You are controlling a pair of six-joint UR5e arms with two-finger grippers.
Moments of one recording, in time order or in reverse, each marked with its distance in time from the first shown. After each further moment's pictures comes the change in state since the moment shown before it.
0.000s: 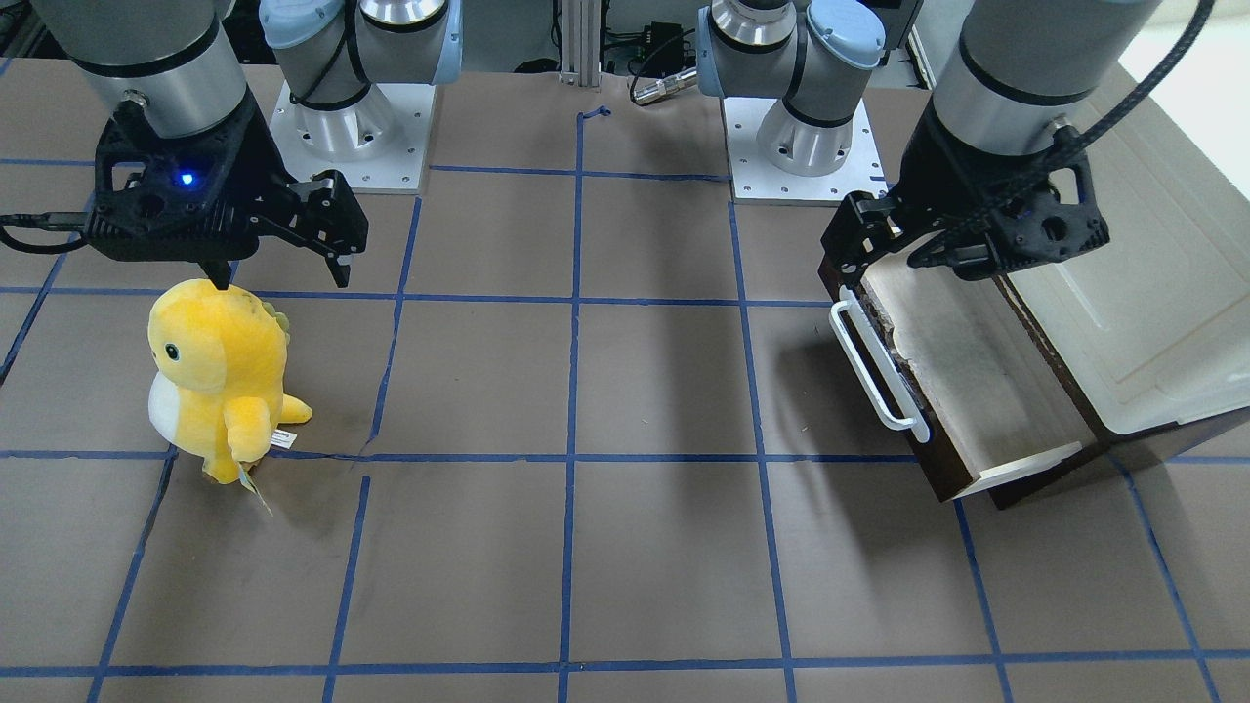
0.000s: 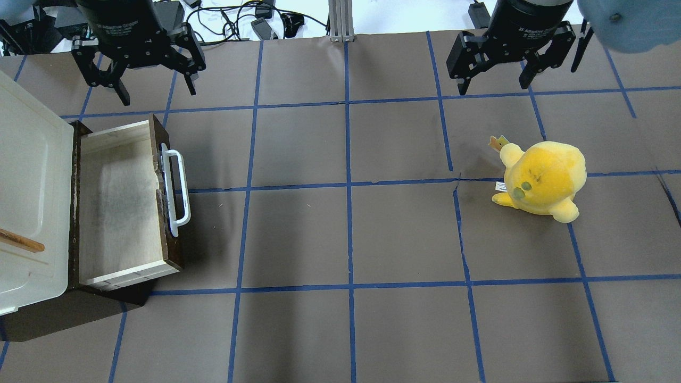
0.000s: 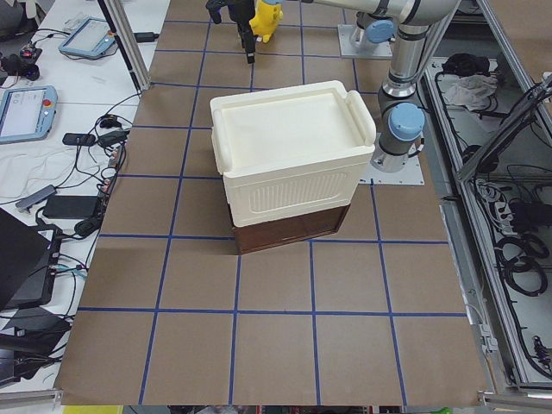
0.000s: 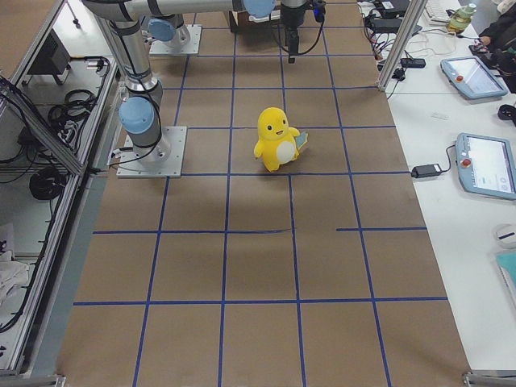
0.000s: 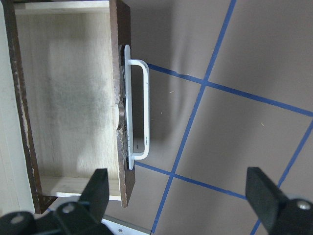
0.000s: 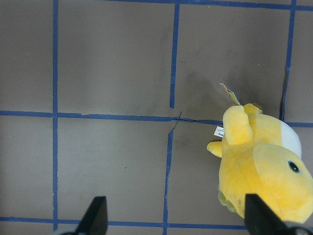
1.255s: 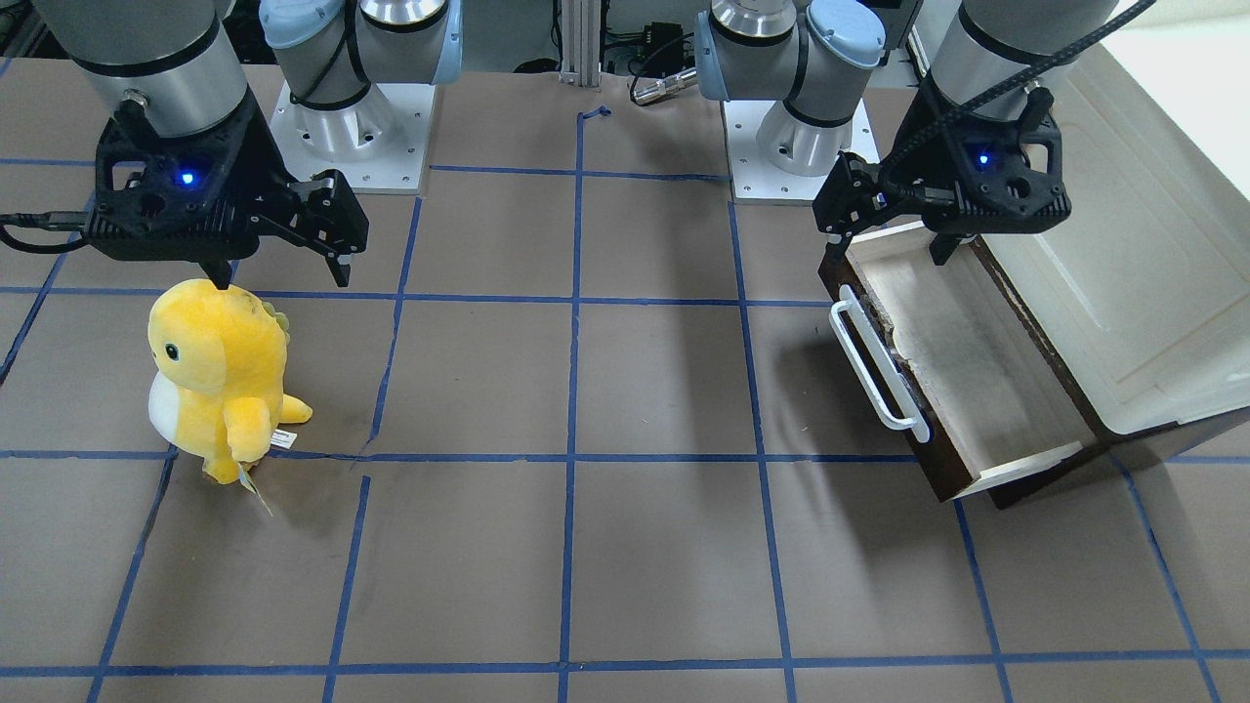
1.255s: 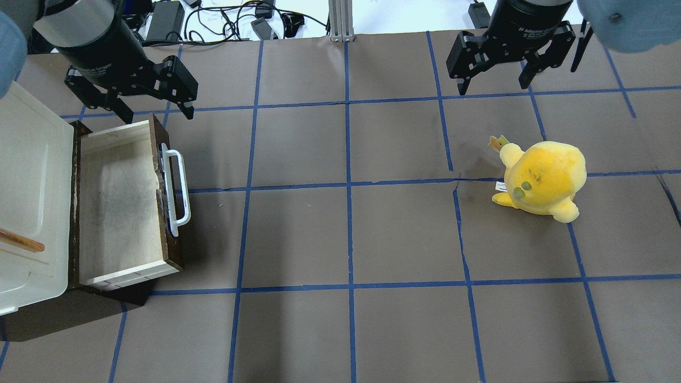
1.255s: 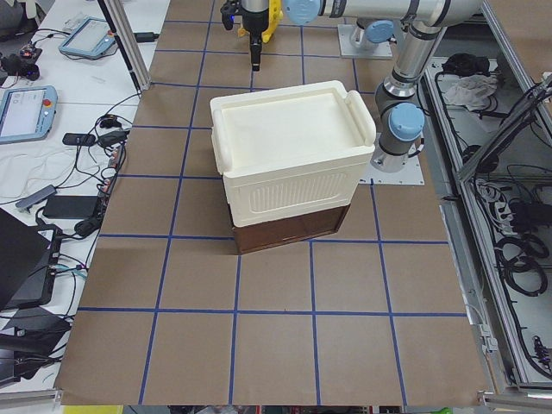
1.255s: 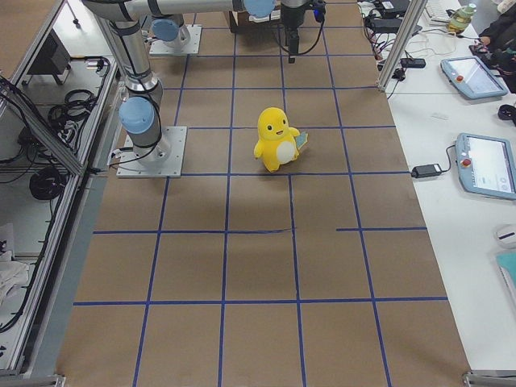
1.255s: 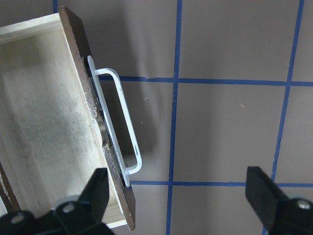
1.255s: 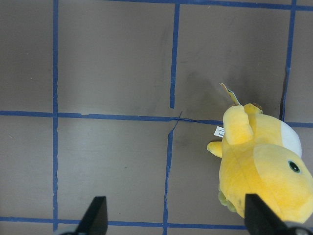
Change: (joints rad) left arm 0.015 0.142 -0.226 0.195 -0.065 0.207; right arm 0.000 0.000 0.000 0.000 0.000 0.000
